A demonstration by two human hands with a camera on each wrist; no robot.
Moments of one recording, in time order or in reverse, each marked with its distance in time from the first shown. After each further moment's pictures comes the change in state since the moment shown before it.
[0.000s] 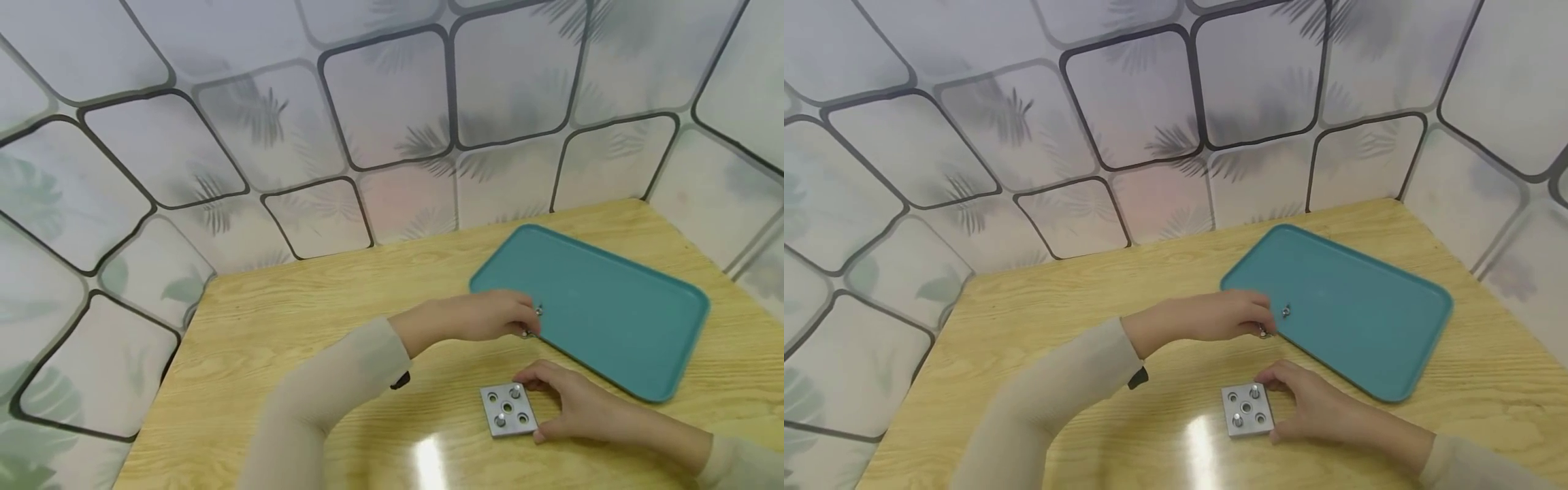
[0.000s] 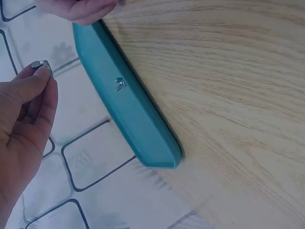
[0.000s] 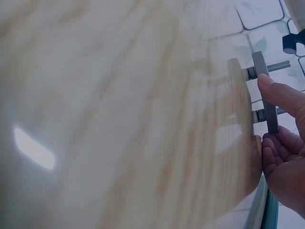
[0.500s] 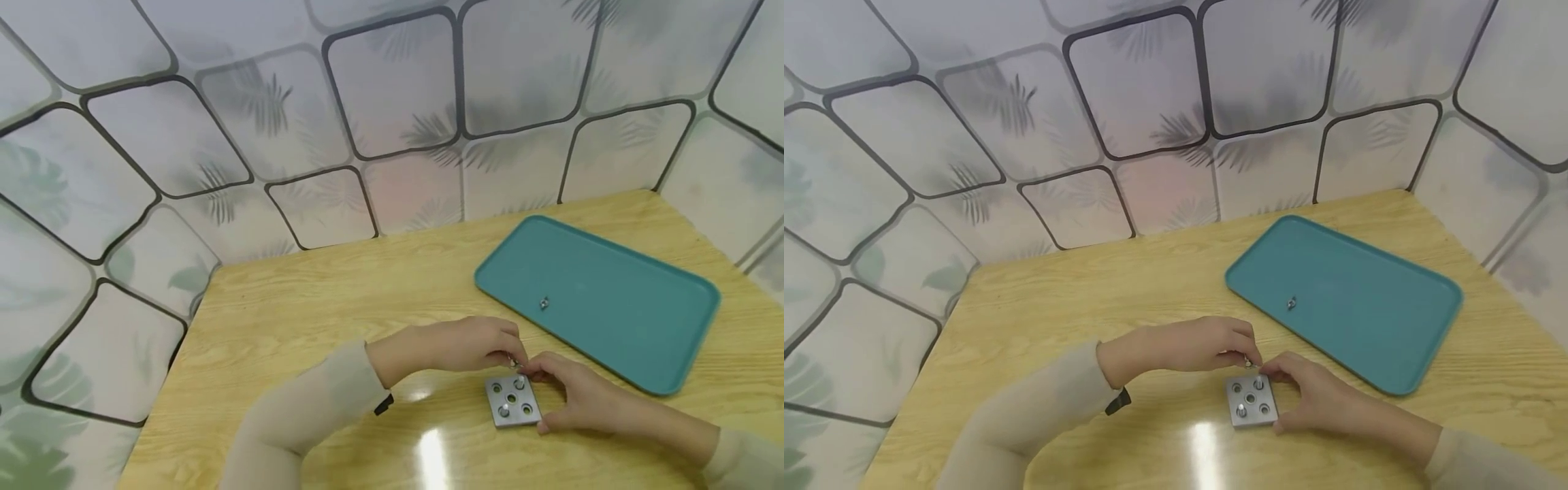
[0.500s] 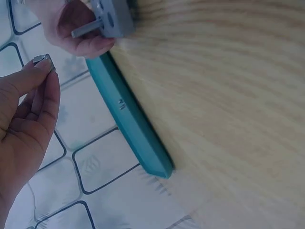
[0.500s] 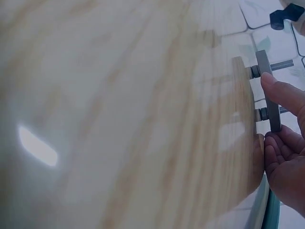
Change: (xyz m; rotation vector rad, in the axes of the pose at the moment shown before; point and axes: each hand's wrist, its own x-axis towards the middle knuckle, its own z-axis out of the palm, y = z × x) left_hand -0.043 0.020 0.025 -0.054 0.016 0.024; right_hand 0.002 0.000 0.001 -0.038 0.037 0.007
